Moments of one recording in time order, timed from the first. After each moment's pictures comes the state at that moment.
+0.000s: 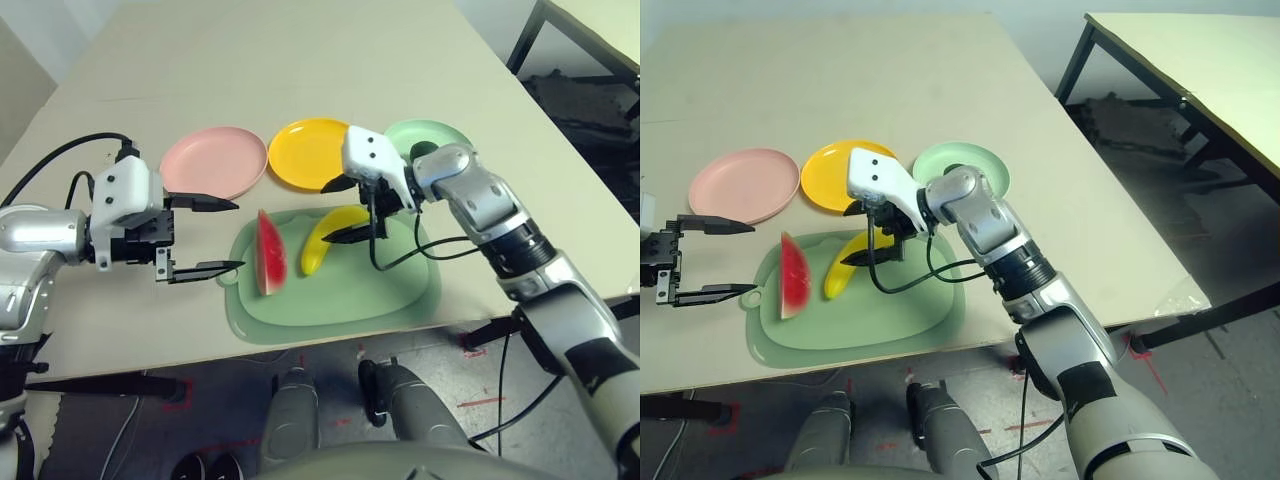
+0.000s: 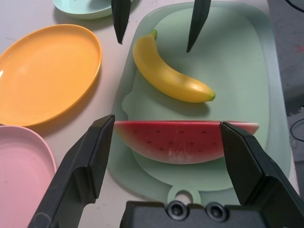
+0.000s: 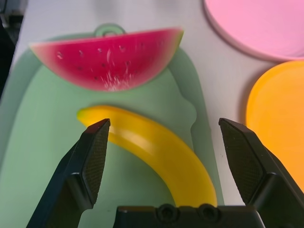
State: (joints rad) left arm -0.19 1.06 0.23 -0.11 -0.47 0.16 -1.33; right arm -0.96 -0.30 0.46 0.31 0.04 0.35 1.22
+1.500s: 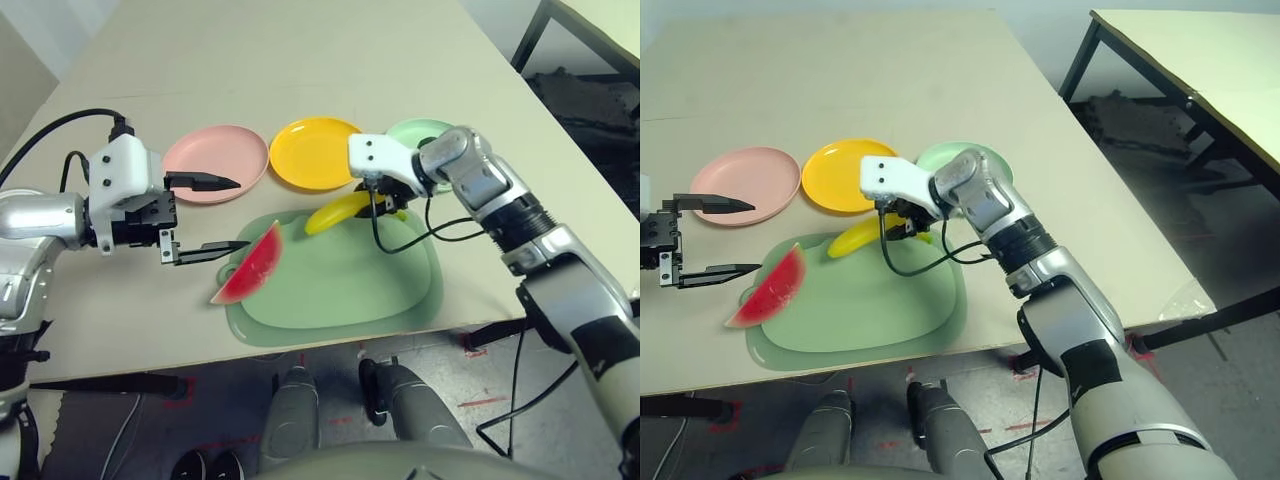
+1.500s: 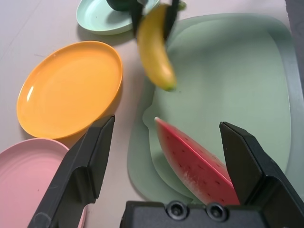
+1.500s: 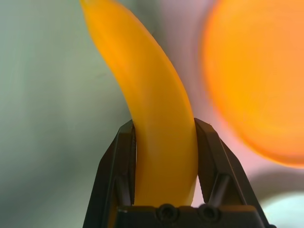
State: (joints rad) left arm -0.25 1.06 0.23 -0.14 -0.47 0.19 -1.27; right arm -1.20 -0.32 0.45 0.65 -0.13 0.26 1.22
